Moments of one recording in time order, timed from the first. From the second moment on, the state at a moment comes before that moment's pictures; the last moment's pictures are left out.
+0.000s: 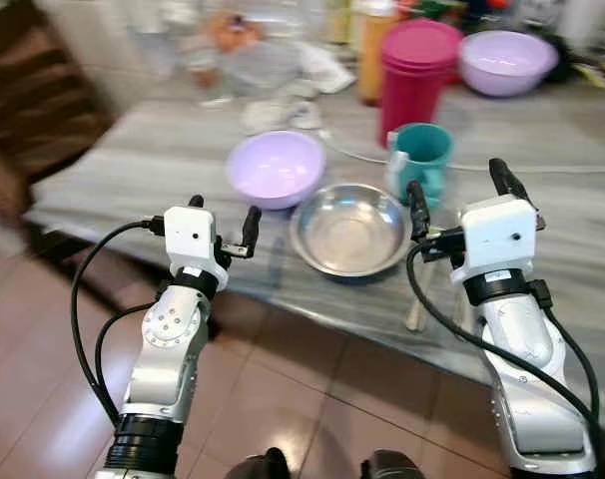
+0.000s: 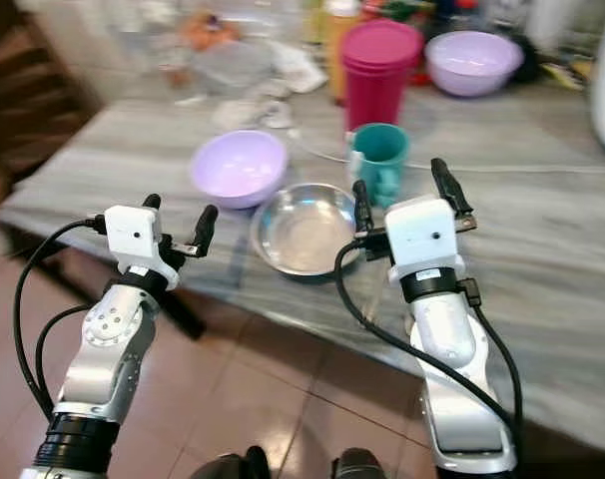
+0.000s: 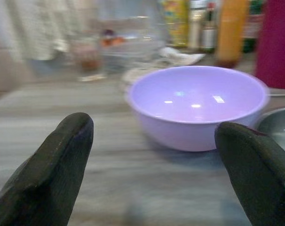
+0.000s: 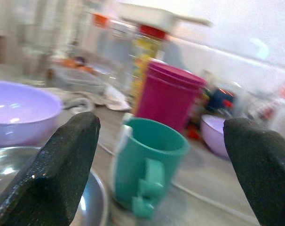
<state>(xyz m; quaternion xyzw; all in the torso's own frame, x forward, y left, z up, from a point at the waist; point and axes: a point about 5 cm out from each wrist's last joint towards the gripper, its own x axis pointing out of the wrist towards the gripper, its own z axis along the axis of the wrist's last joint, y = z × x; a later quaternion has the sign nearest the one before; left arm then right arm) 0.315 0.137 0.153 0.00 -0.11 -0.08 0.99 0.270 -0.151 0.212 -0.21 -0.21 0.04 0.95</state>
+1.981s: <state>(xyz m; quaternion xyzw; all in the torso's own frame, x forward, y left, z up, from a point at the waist) 0.320 0.189 0.112 0.12 -0.05 0.14 0.98 0.289 -0.148 0.170 -0.12 -0.10 0.10 0.98</state>
